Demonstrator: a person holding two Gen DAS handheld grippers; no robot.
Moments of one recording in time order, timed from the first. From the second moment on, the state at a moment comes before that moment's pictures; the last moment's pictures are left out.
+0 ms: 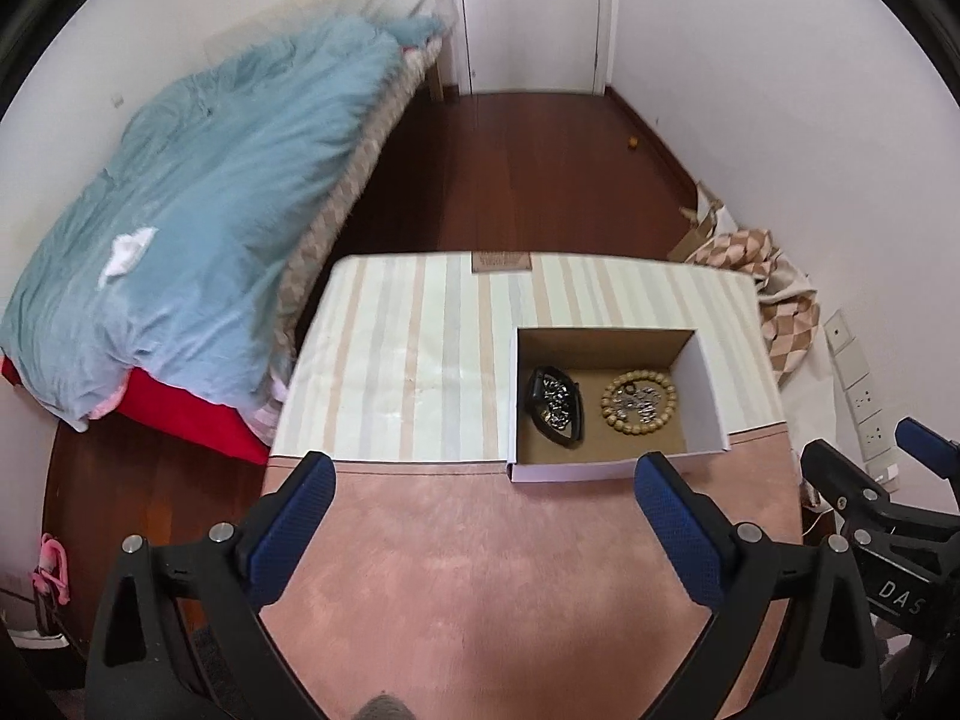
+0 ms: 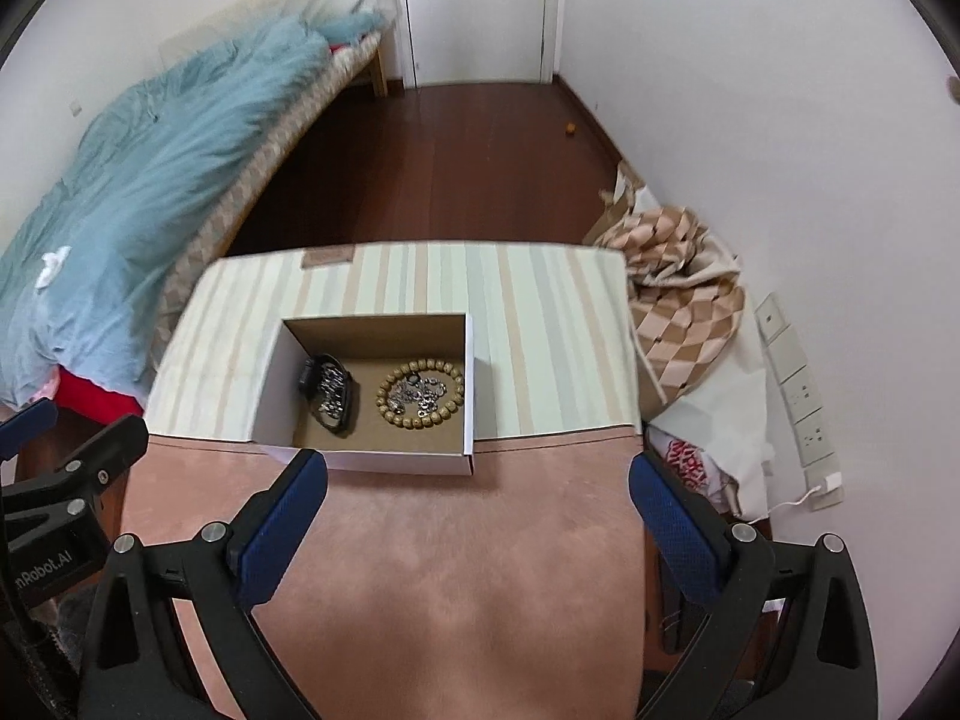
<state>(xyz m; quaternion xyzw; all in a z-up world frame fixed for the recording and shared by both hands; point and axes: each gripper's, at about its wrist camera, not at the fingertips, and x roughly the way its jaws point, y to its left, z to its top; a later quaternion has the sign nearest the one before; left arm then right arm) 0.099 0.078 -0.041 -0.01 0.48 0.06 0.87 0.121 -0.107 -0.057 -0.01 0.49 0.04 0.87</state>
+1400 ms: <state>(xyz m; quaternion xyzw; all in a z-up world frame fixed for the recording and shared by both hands) -0.008 0.071 0.066 -0.02 0.43 0.07 0.90 -0.006 -0.121 0.089 -0.01 0.39 0.03 0.92</state>
